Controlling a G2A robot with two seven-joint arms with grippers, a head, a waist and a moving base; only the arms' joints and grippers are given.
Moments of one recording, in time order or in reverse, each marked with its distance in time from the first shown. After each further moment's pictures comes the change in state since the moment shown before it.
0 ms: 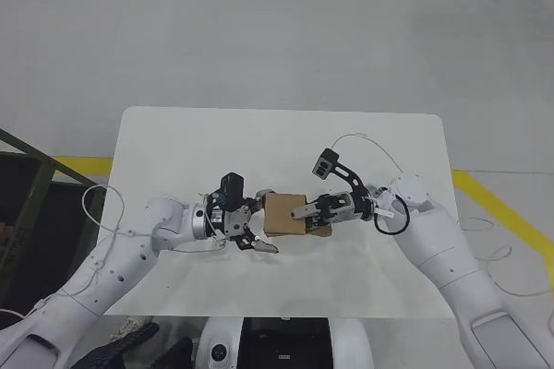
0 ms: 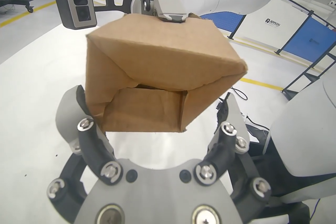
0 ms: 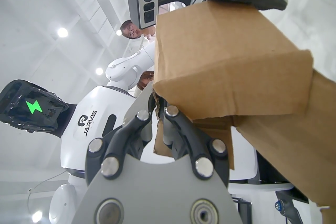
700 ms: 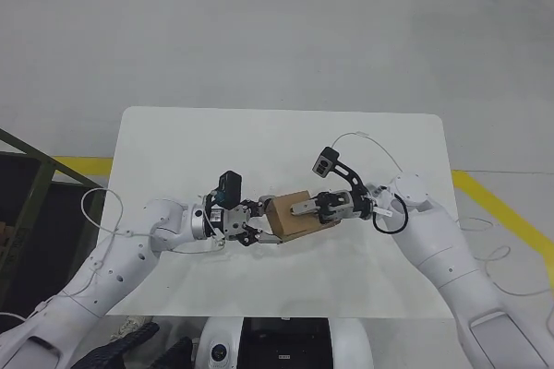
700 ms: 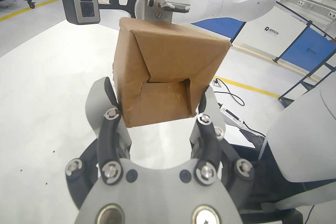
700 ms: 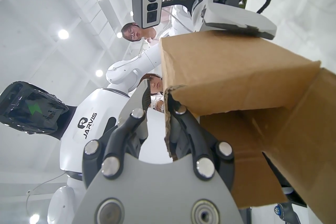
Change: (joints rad) left arm 0.020 -0.009 -0.024 0.004 -0.051 0.000 -0.049; right arm 0.001 -0.009 0.008 0.007 -0.006 -0.001 -0.011
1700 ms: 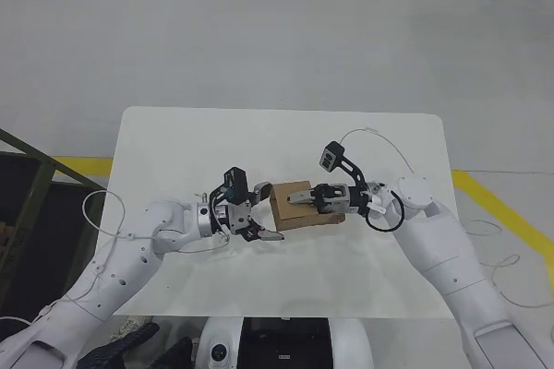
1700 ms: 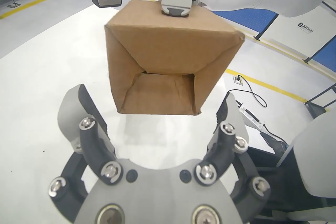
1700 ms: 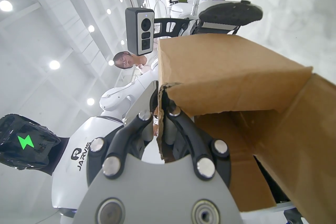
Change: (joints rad) left arm 0.037 -0.027 -0.042 -0.039 0.043 0.169 -0.099; right arm -0.067 0.026 0.070 -0.130 -0.131 0.105 -0.213
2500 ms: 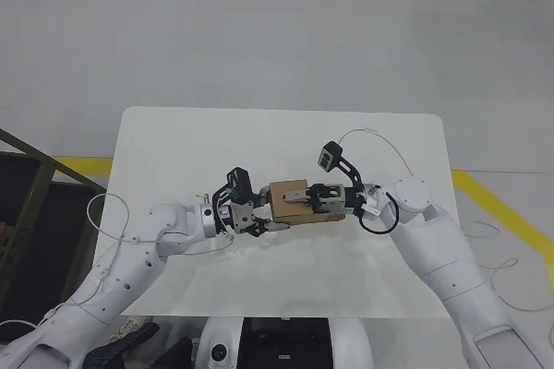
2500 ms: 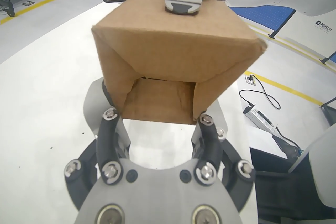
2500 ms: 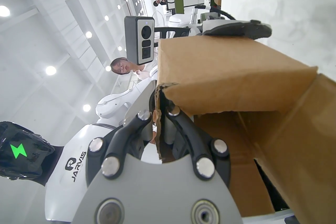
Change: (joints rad) left arm 0.019 -0.025 -0.015 -0.002 0.020 0.057 -0.010; right arm -0.022 -0.001 -0.001 -0.044 -0.026 0.008 -0.069
